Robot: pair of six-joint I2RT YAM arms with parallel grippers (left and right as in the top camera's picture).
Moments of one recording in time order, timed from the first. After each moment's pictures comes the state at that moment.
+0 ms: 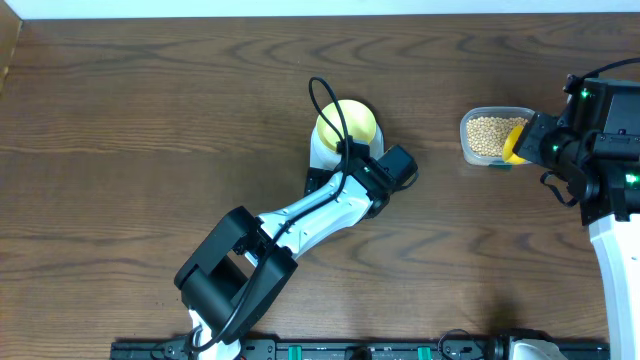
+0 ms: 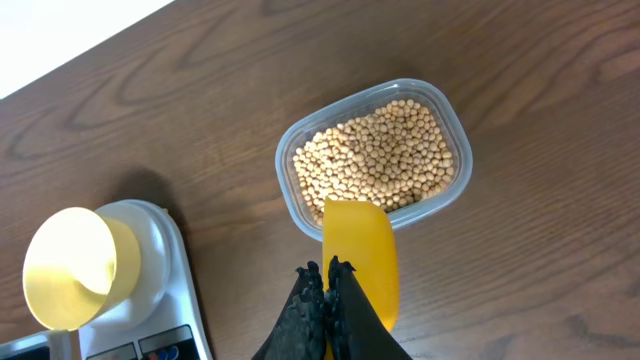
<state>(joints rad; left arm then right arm) -0.82 1.93 1.28 -0.80 -0.51 -0.67 -0.06 1.24 1.25 -0.86 -0.03 0.35</state>
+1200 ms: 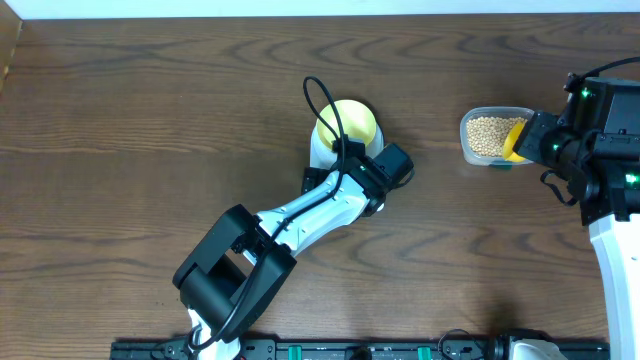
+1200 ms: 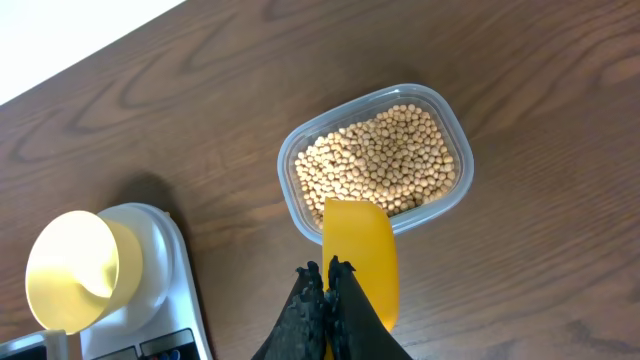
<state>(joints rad) -0.81 1.93 1.27 -0.78 -0.51 -0.68 -0.06 1.24 1.25 -0.86 -0.03 0.35</state>
